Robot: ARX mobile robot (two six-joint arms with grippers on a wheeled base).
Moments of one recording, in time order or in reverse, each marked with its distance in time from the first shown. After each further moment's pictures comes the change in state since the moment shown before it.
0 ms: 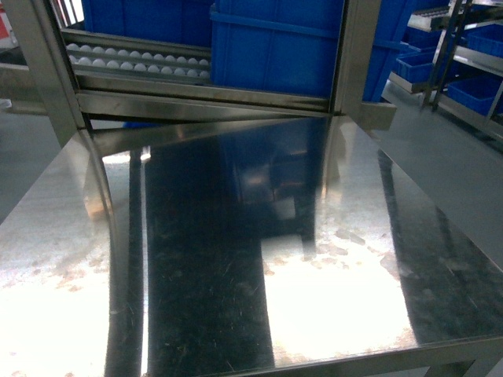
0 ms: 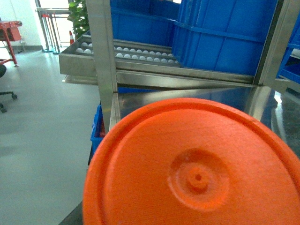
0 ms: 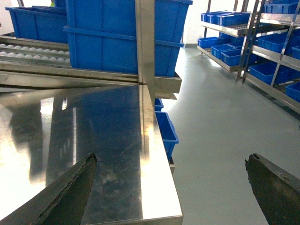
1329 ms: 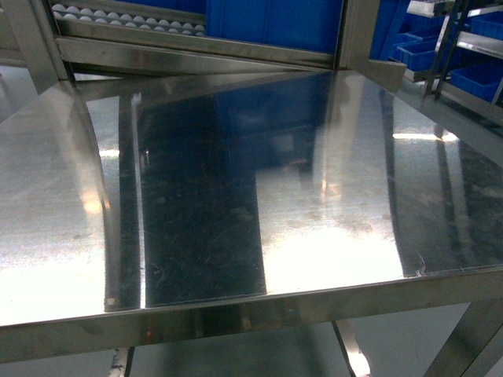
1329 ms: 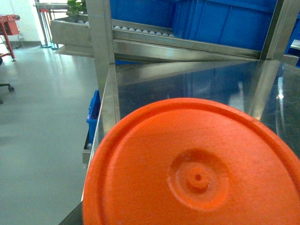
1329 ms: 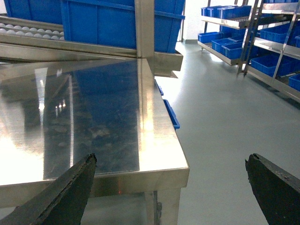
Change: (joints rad) left arm 0.000 0.000 0.000 -0.001 0.000 0.000; right arm 0.000 0.000 0.000 -0.001 0.000 0.000
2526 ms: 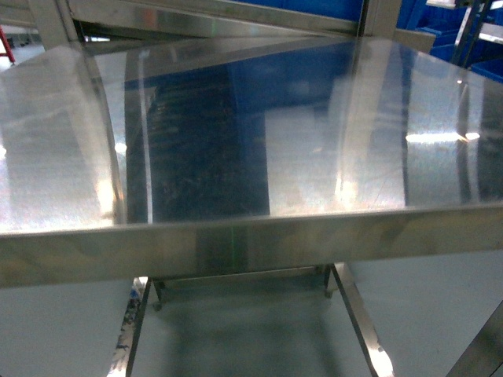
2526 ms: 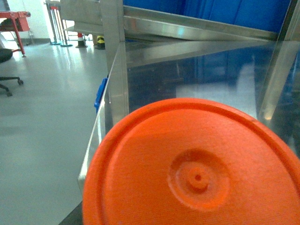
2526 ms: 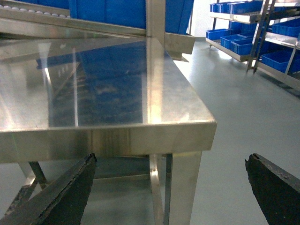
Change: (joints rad) left arm 0.001 0.000 0.000 0.004 0.000 0.000; right arm 0.000 0.000 0.000 0.002 0.000 0.000
